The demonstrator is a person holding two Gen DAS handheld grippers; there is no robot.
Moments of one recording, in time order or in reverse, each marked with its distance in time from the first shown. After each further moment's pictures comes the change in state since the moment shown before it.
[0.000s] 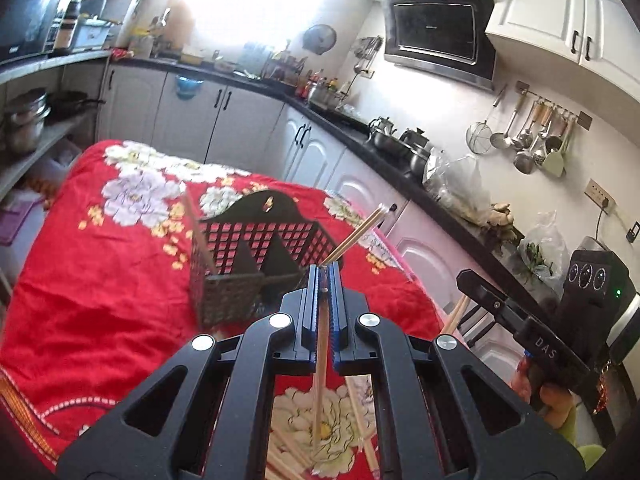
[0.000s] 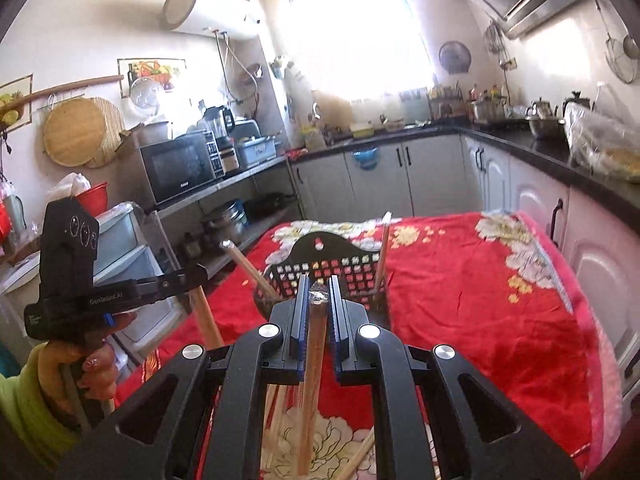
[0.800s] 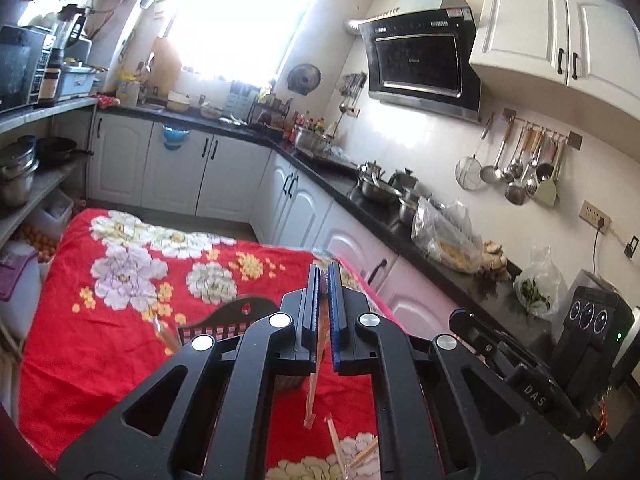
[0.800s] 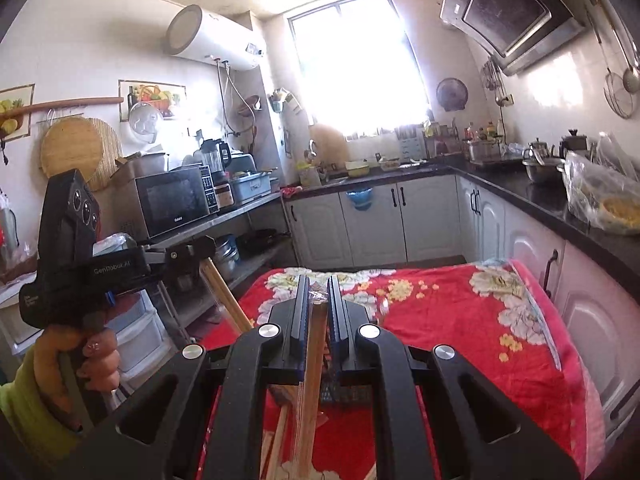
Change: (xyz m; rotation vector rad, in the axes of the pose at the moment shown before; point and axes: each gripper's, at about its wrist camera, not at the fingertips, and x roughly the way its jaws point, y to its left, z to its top) left arm -0.002 -0.024 0.080 0.055 -0.144 -0.011; right arm 0.007 0.008 0.053 -0.036 -0.121 -0.029
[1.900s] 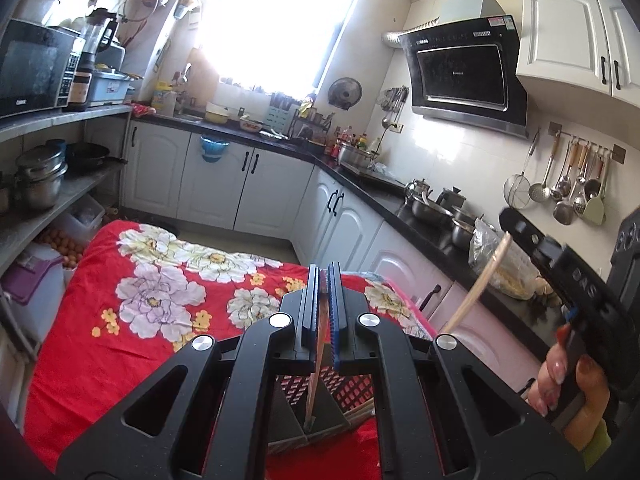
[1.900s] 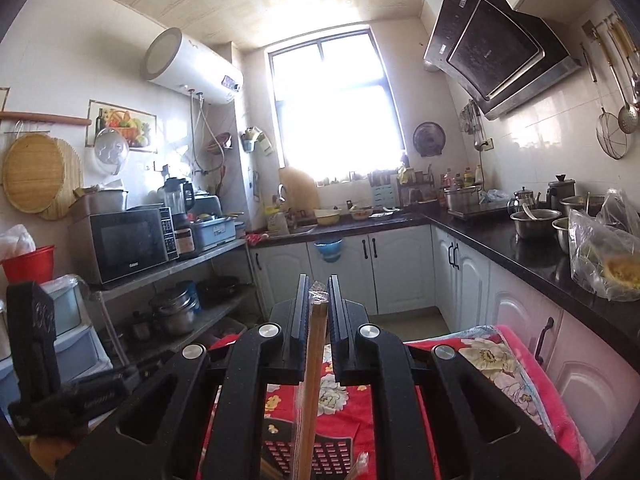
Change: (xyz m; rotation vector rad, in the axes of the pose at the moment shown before) left arm 0.051 0.045 0.006 -0.026 -0.050 0.143; right arm 0.093 -0.027 0.063 -0.021 -0.162 -0.132
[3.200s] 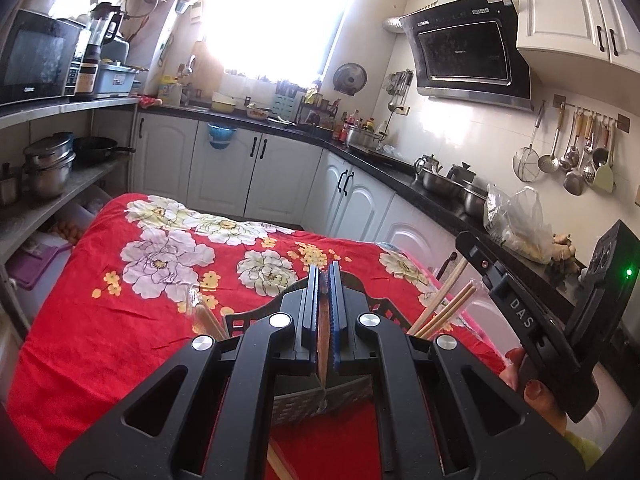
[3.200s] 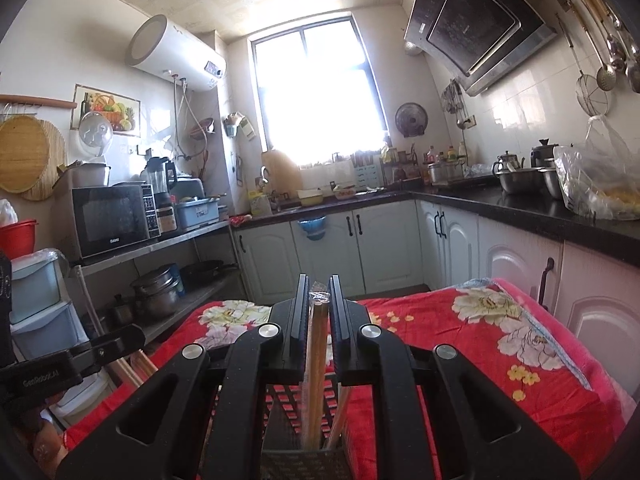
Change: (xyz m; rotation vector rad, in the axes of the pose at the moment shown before) left arm 0.007 0.007 -0.064 0.032 0.022 0.042; right arm 0.012 -0.015 -0.110 0.024 0.031 -0.048
